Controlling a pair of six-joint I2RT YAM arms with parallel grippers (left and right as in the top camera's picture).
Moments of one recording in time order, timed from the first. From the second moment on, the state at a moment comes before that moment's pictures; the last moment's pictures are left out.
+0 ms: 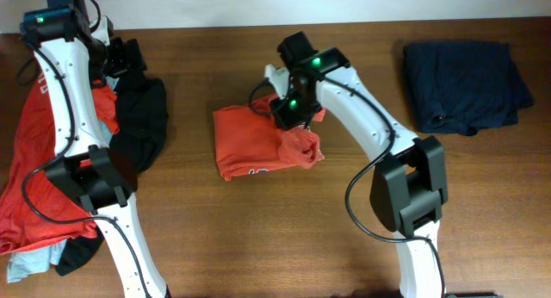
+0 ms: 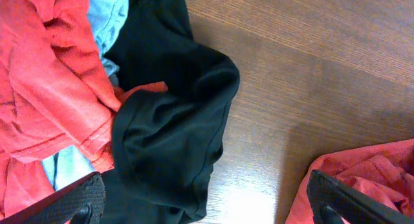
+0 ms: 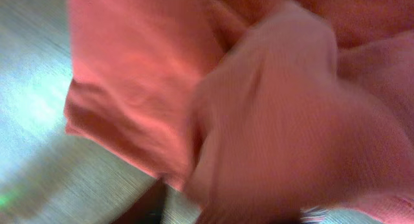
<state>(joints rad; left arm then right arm) 0.22 2.50 2.76 -1.54 0.16 -0.09 0.47 2.22 2.00 -1.12 -0.29 -0.07</state>
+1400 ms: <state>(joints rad) 0.21 2.50 2.76 -1.50 0.16 -0.09 0.05 2.23 1.87 -1.04 -0.64 0.00</state>
